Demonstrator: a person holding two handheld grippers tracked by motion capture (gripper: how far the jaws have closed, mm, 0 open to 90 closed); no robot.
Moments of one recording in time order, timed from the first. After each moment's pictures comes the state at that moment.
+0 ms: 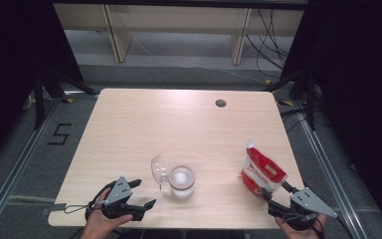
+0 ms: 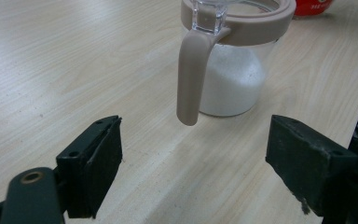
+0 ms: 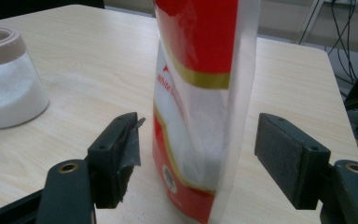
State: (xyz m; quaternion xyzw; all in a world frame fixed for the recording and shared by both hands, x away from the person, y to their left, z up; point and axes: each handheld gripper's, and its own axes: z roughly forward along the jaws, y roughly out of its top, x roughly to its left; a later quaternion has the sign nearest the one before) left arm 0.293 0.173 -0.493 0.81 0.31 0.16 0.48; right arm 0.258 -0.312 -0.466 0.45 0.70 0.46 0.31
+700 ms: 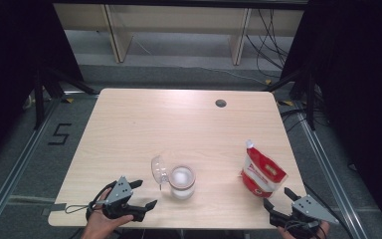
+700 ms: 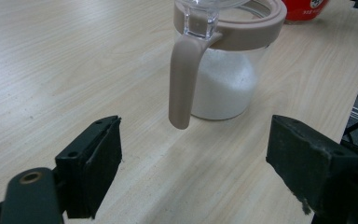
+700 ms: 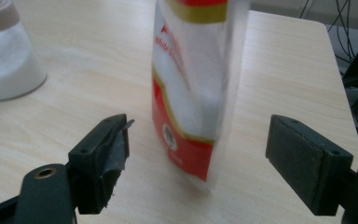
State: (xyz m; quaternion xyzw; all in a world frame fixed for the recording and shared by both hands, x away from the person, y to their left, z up) left arm 0.294 0.174 -0.491 0.81 0.30 0.16 0.48; right arm 0.243 -0.317 -0.474 0.46 0.71 0.43 0.30
